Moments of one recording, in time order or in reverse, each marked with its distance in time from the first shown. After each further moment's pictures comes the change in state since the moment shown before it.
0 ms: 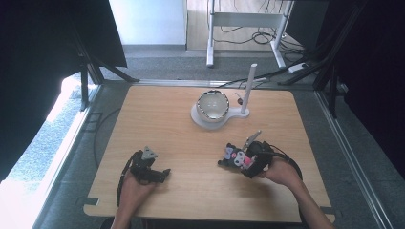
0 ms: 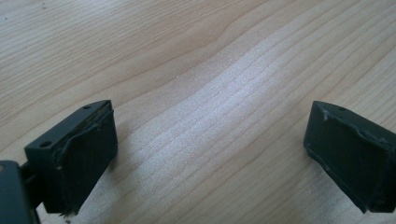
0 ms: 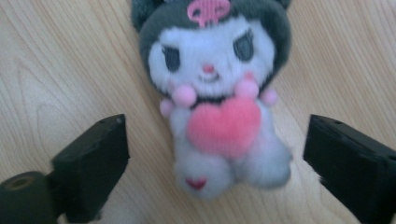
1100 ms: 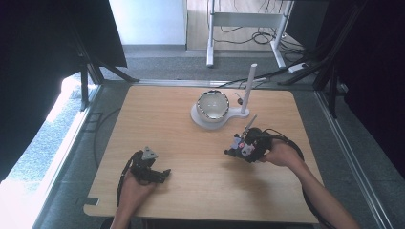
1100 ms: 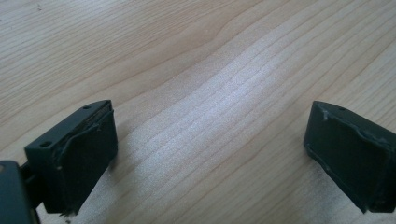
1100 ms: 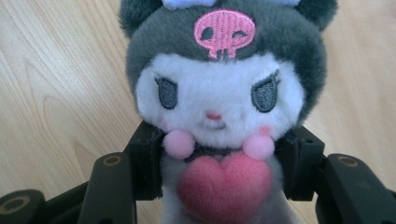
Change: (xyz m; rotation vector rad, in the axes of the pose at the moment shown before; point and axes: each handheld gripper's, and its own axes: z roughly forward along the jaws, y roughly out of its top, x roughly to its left) left arm 0.000 0.000 -0.001 0.008 -0.007 0.016; right arm -0.030 0.029 -0.025 0.122 0.048 -0.027
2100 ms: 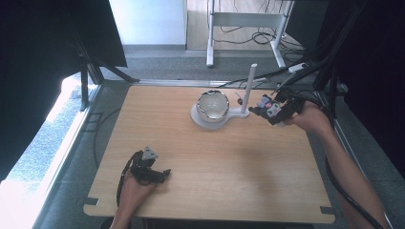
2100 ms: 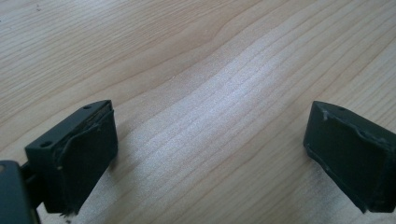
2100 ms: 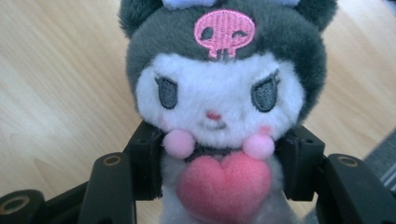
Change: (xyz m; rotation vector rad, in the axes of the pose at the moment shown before) left arm 0.000 0.000 0.000 -0.005 -0.002 0.000; right arm -0.092 -0.011 -0.107 -0.119 -0.124 0.210
